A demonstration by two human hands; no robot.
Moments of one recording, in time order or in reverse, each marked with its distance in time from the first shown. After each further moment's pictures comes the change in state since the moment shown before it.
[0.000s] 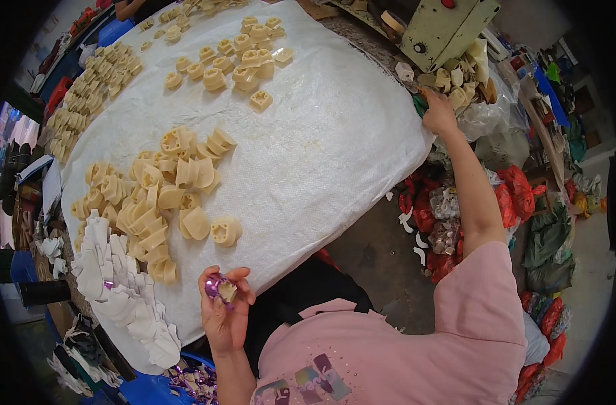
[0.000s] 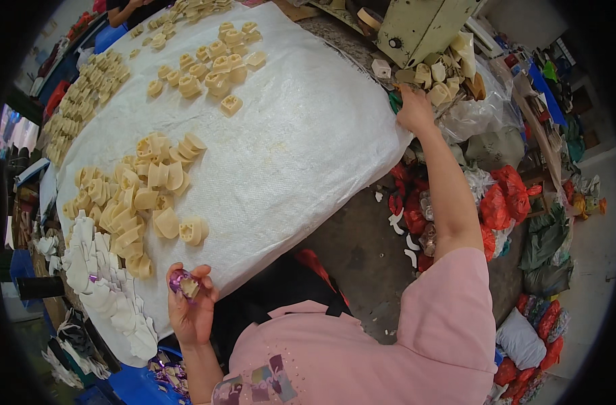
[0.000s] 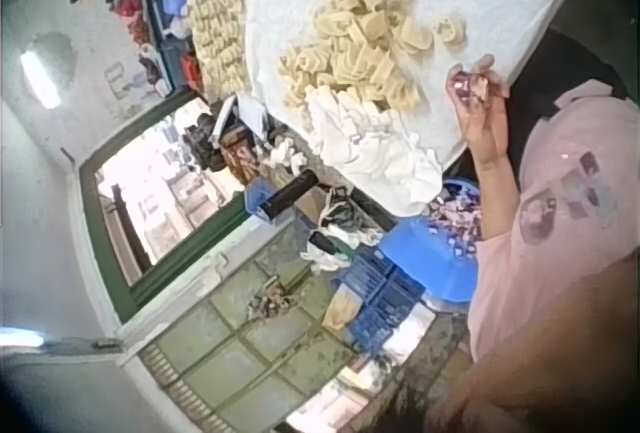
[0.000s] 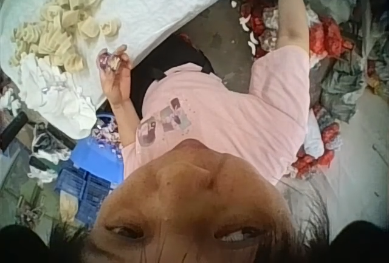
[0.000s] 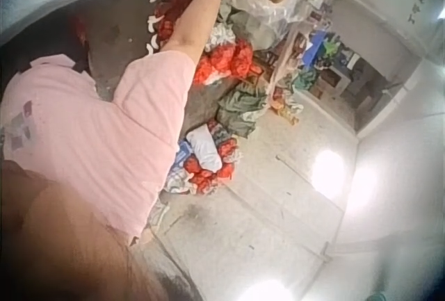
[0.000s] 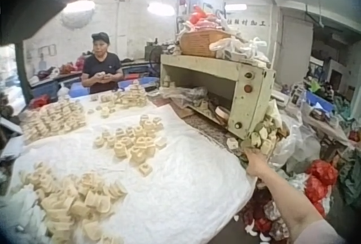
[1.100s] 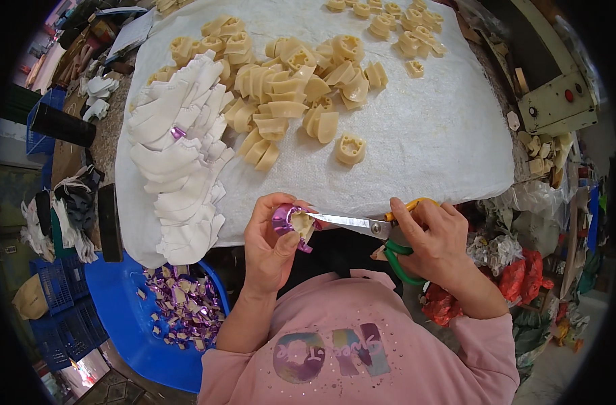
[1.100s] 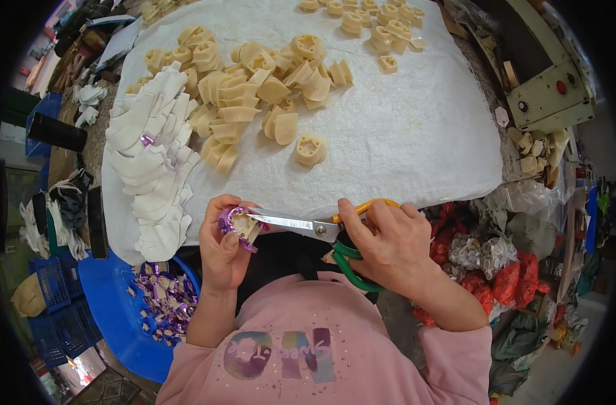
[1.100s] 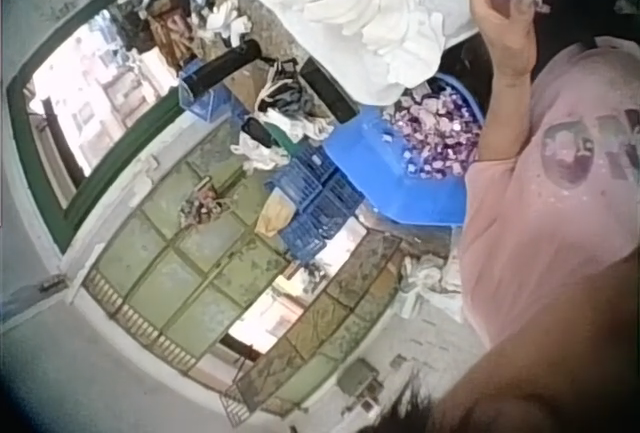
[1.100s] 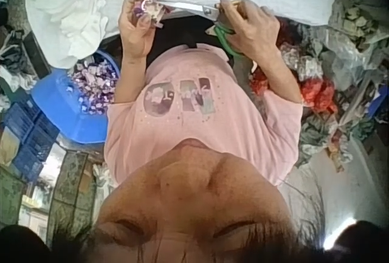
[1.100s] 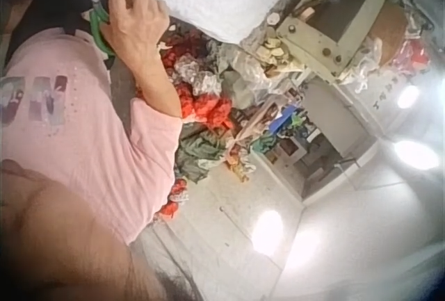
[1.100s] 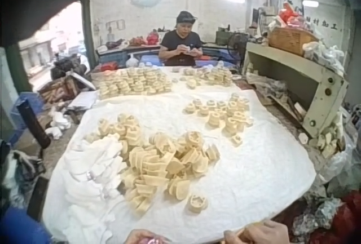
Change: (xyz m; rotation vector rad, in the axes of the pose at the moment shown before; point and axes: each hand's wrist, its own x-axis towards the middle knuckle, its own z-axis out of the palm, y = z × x) left_hand -0.041 0.024 -0.017 0.041 0.151 0.279; right_hand -0.257 -0.231 -0.124 0.380 0.055 -1.175
